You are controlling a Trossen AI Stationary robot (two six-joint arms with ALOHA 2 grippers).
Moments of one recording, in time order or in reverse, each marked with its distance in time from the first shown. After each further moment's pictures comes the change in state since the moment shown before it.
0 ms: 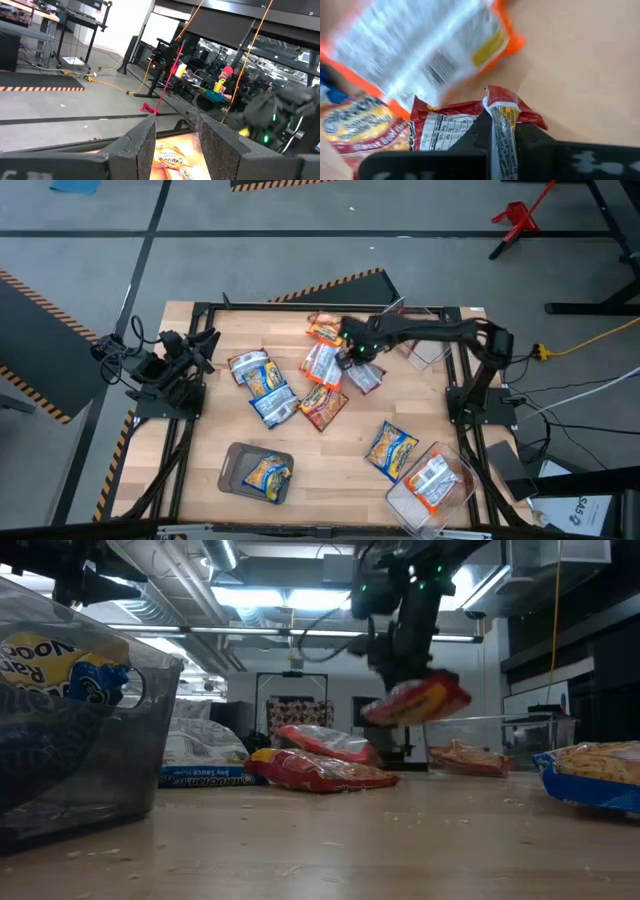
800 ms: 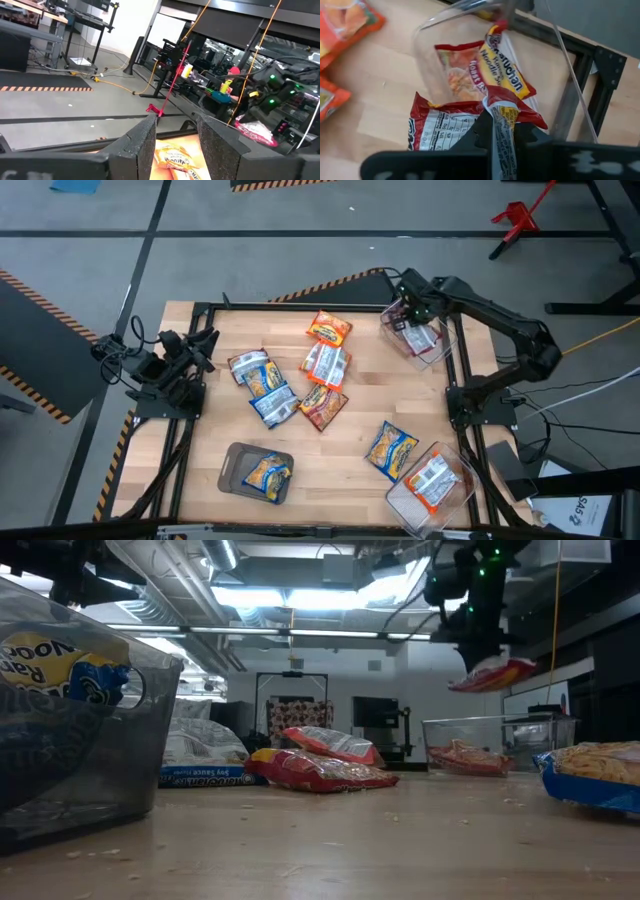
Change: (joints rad) left arm 0.000 0.000 0.000 -0.007 -0.035 0.000; right arm -0.409 -0.344 -0.090 -0.259 0.246 -0.295
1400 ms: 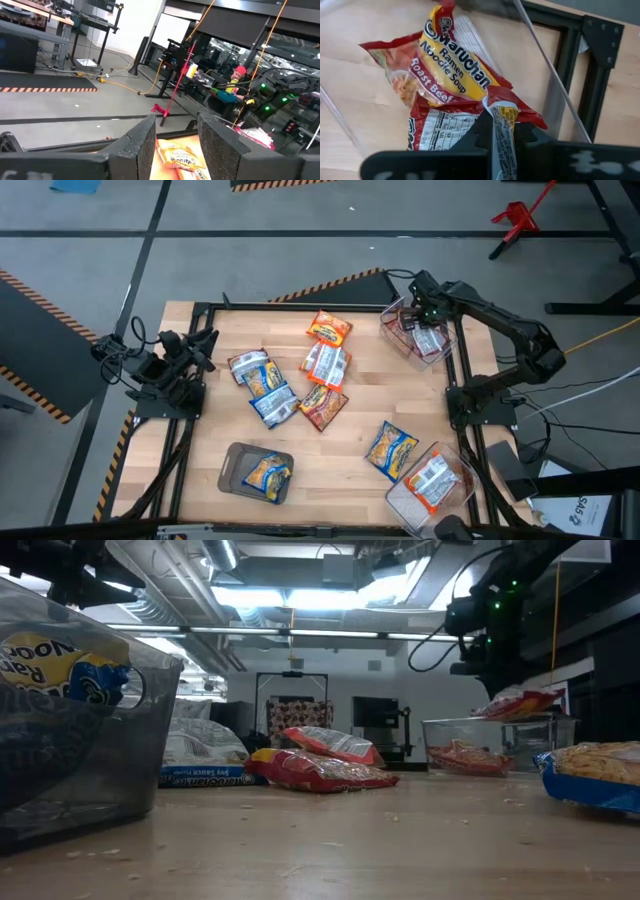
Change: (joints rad) left arm 0.000 0.000 0.000 -0.018 -0.026 0.000; right arm -0.170 -0.029 -0.204 0.142 -0.024 -0.046
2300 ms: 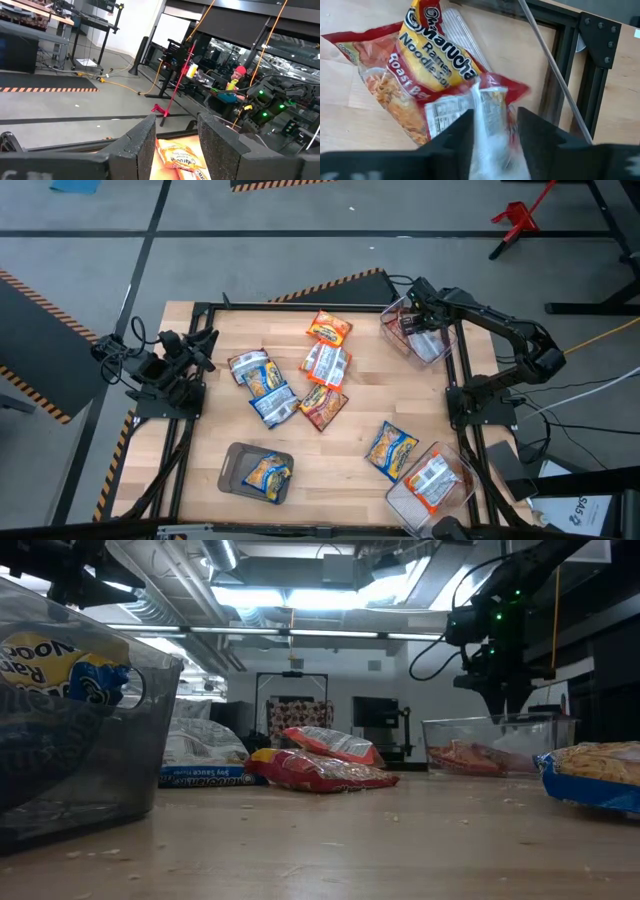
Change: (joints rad) left arm 0.000 0.000 0.000 0.000 0.000 0.000; right arm 0.002 0.001 -0.080 0.074 0.060 -0.007
